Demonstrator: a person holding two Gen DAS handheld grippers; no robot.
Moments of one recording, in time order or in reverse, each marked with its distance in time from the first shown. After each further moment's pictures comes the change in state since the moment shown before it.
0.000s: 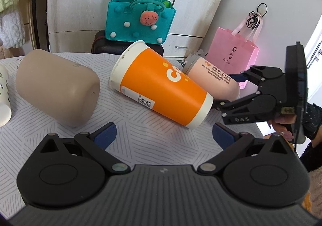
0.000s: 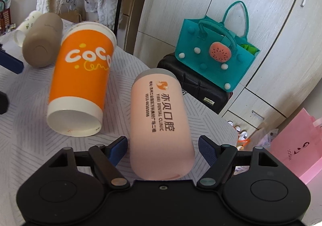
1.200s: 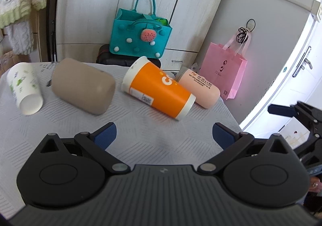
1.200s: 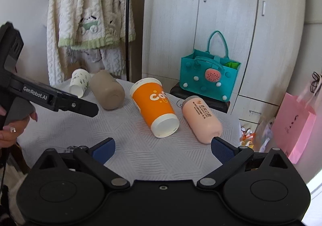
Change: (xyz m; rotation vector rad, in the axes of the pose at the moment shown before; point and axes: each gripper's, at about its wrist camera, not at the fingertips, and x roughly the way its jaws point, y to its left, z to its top) left arm -0.082 0.004 -0.021 -0.005 -0.087 -0.020; right arm -0.172 0.085 -0.039 0.235 -0.206 0.016
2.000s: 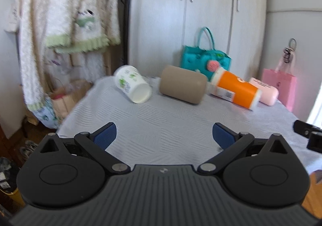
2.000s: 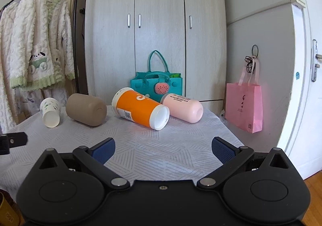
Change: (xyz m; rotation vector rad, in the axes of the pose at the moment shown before) left arm -0.107 0.060 -0.114 0.031 -0.289 0.345; right arm -0.013 0.135 -0.073 0.312 -0.246 -0.409
